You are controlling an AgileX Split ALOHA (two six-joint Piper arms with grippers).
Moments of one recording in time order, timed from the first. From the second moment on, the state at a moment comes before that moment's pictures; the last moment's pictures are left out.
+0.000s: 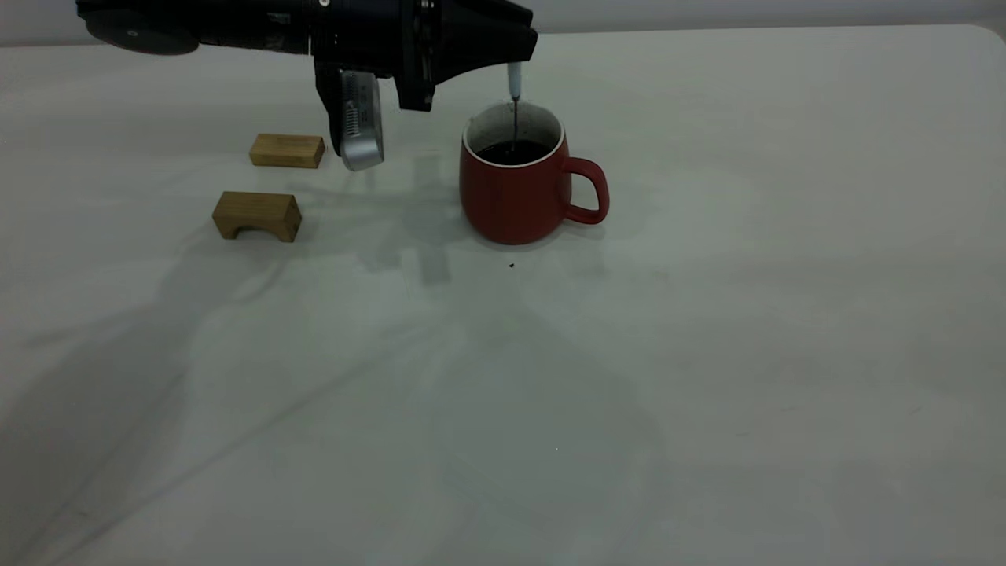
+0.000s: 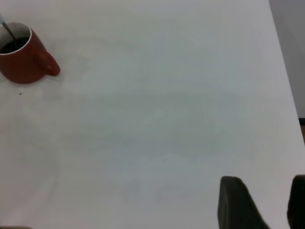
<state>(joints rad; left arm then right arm) -0.20 2.47 -1.48 -1.72 0.99 -0.56 -0.01 0.02 -0.47 0.03 1.14 -0.04</state>
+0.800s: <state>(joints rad) -0.21 2.45 -1.48 -1.69 0.91 -0.50 -0.01 0.02 -0.47 0.03 1.14 -0.04</state>
